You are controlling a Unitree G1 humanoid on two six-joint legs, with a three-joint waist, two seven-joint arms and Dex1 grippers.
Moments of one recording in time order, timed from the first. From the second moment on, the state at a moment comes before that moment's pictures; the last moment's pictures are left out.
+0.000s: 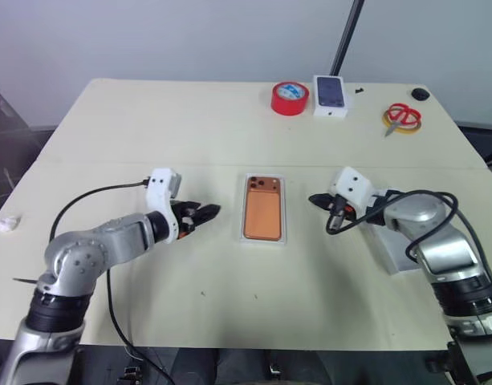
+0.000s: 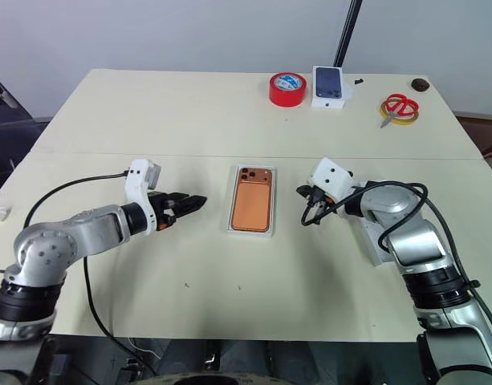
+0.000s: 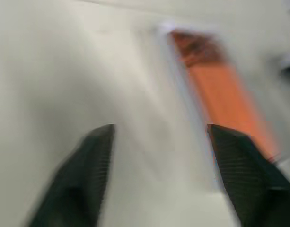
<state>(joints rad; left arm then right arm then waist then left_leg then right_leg) -0.32 0.68 -0.01 -0.32 -1.09 0.94 -0.04 -0.44 -0.72 0.12 -0.09 0.08 0.45 0.87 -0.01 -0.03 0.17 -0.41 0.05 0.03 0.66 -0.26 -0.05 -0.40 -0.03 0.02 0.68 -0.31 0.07</state>
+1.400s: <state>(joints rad) -0.71 0.17 -0.48 0.05 -0.31 0.96 -0.65 -0.16 -0.96 0.11 -0.37 -0.14 0.54 0.98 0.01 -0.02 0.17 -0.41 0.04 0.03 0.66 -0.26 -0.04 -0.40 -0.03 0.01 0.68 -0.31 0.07</state>
